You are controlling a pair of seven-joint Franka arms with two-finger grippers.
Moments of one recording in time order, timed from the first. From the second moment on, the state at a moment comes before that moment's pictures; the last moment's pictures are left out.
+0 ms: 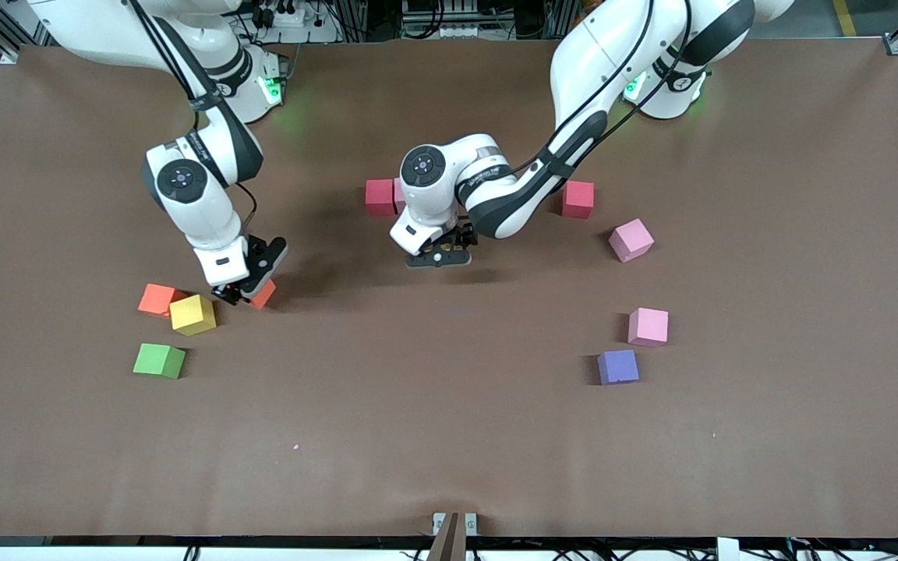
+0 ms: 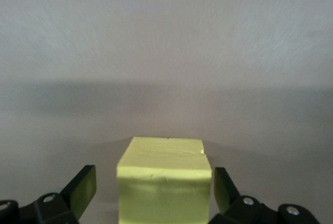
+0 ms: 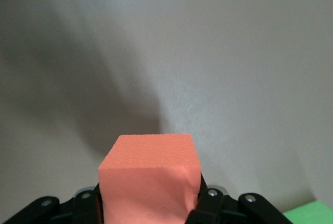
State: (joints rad) left arm -0.55 0.80 -0.45 -1.51 0.41 2.19 -1.19; right arm -0.02 0.25 0.25 -2.33 -0.40 2.67 -0.64
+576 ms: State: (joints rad) left arm -0.30 0.73 -0.44 -1.50 0.40 2.13 -1.24; right arm 0.06 0.25 0.32 -2.33 -0.29 2.67 -0.80
